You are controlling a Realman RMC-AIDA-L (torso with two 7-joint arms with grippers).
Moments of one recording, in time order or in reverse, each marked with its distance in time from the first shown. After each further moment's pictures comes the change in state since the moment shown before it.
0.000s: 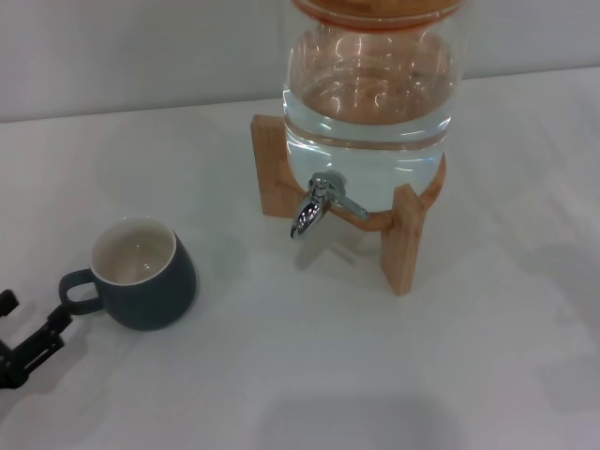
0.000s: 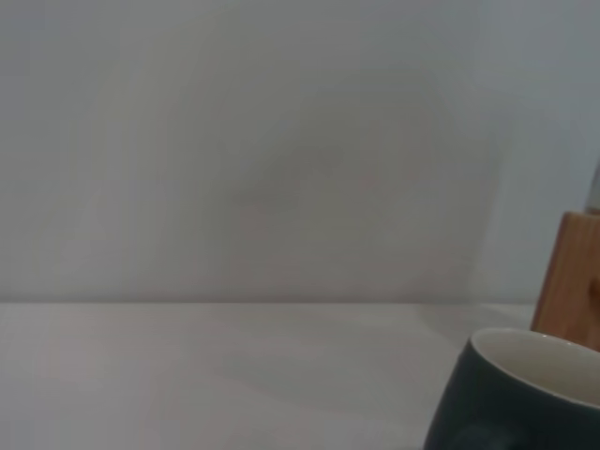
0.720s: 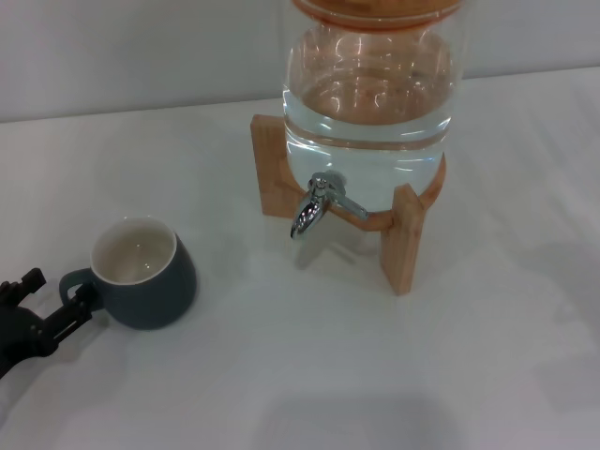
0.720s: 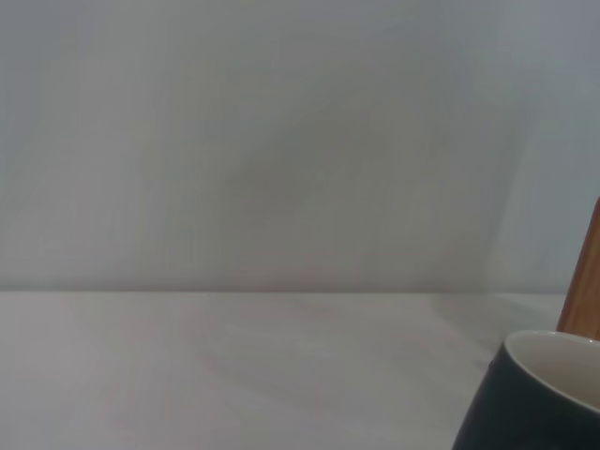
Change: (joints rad) left arm -0.071 -0.001 -0.003 0.080 0.005 -0.143 0.005; right arm 0.005 0.001 0.004 0.003 0.008 -0.001 0.000
